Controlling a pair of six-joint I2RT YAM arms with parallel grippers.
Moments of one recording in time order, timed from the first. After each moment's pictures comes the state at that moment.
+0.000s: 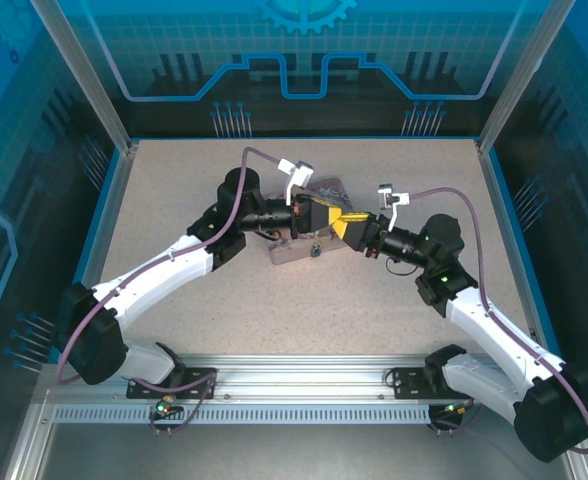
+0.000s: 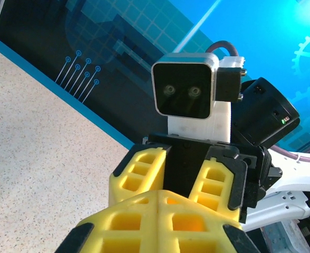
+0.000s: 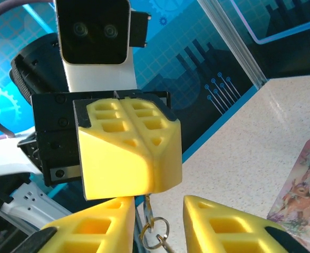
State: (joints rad) left arm -0.63 1.41 1.11 0.23 0.75 -0.61; right arm 0.40 0.96 0.62 0.44 -0.75 0.74
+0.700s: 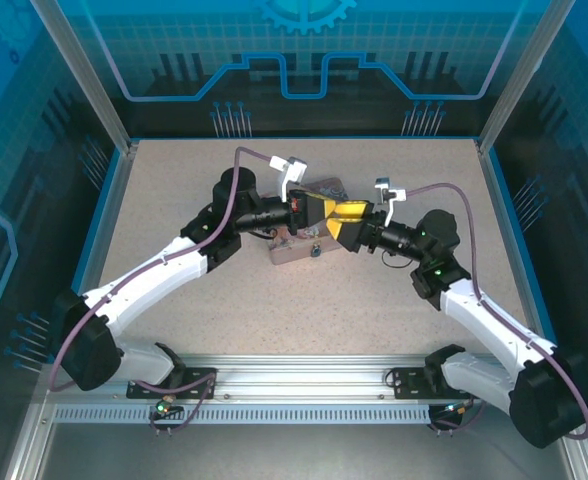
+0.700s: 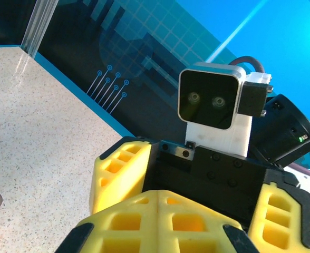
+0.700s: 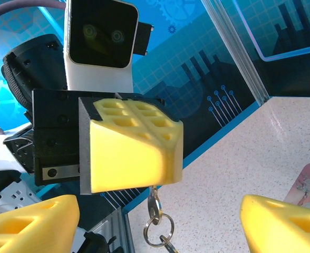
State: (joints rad) left arm -0.63 1.37 1.12 0.16 0.62 -0.59; right arm 0.40 1.05 0.63 0.57 -0.77 0.69
